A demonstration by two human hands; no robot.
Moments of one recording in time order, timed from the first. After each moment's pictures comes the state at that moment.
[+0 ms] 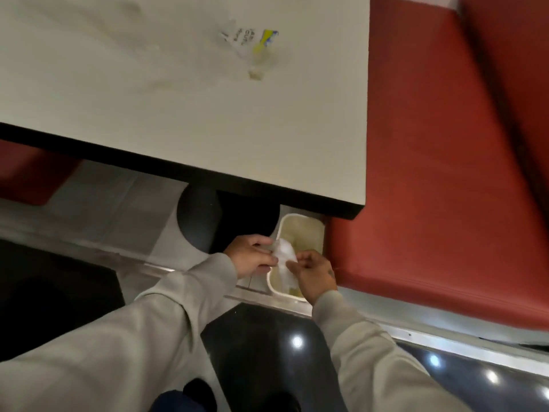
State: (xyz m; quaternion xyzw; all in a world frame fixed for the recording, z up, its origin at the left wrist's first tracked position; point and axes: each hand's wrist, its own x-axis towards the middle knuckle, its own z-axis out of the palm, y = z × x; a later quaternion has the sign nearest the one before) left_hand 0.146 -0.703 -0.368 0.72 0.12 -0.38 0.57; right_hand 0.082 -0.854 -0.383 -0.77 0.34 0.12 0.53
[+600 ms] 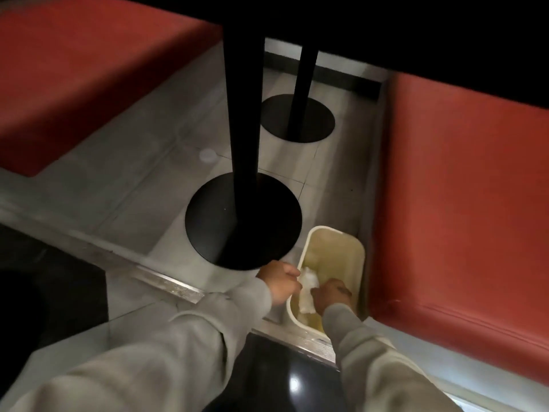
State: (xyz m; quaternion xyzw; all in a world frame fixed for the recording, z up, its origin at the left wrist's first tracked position) left_hand 0.168 -0.717 -0.518 0.83 0.05 -0.35 0.43; right_hand 0.141 -0.856 -0.542 -0.86 0.34 0.26 0.29
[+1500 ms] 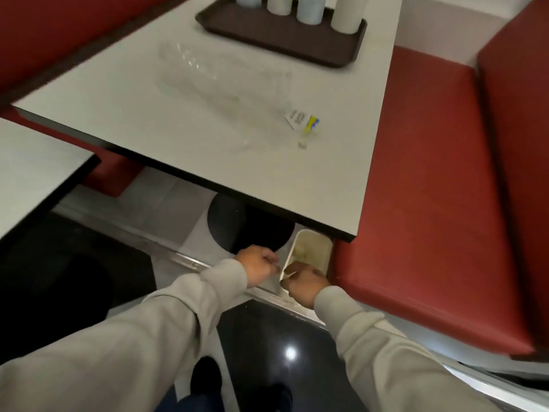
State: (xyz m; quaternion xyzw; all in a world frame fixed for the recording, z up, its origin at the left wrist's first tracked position) left_hand 0.095 -0.656 -0.240 0.85 0.02 -0.35 0.39; right_hand 0.066 -0.811 -0.257 -0.86 0.14 0.37 0.33
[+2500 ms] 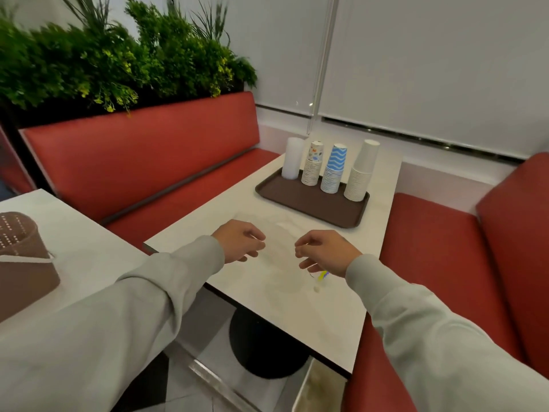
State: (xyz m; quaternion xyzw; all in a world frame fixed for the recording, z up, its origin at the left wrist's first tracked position) left_hand 0.175 -0.557 0.074 0.86 0.05 -0.09 0.50; right_hand 0.195 -0.785 0.075 -0.86 -0.09 0.16 0.47
